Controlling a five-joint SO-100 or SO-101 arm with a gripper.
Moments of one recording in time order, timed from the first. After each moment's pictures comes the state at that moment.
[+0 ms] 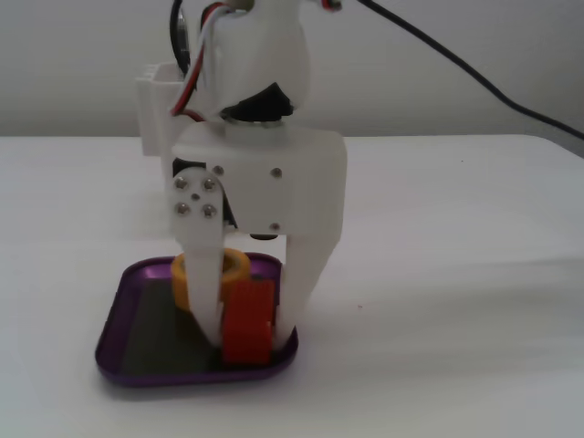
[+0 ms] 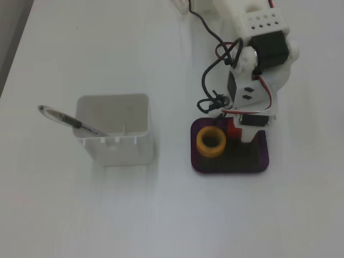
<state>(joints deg) -12.0 46.3 39.4 80.4 12.6</state>
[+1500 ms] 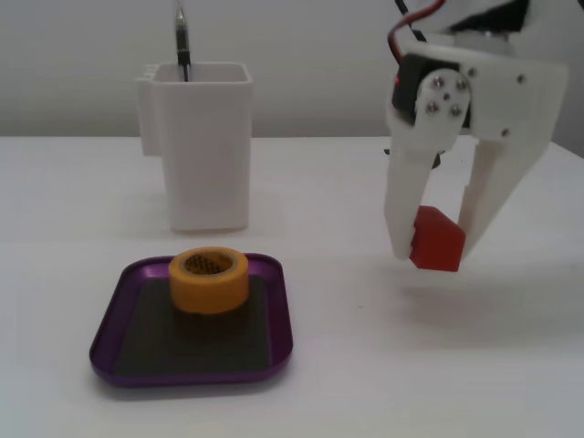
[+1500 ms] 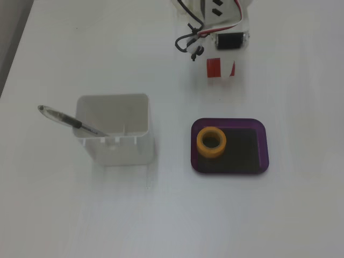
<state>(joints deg) -9.2 109.3 119.6 59.1 3.3</state>
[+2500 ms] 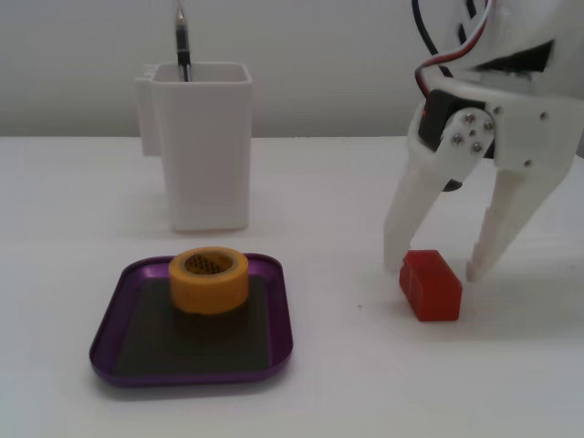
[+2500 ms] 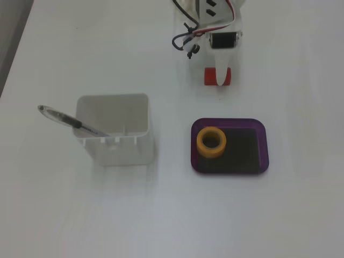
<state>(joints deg) -9.3 113.9 126.1 57.0 3.3</state>
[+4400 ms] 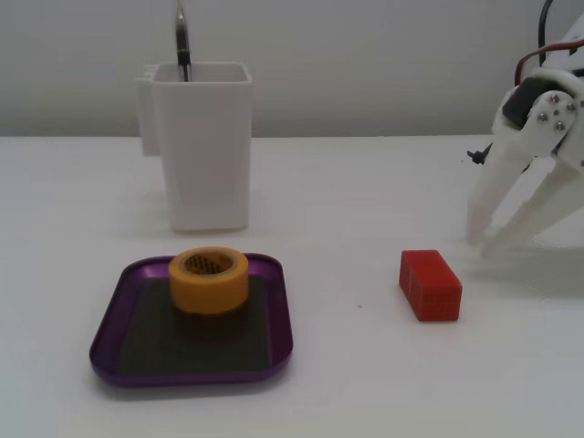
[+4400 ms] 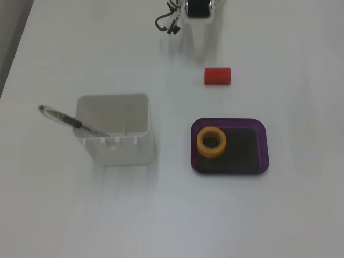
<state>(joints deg) 3.9 192.5 175.7 67.4 0.6</state>
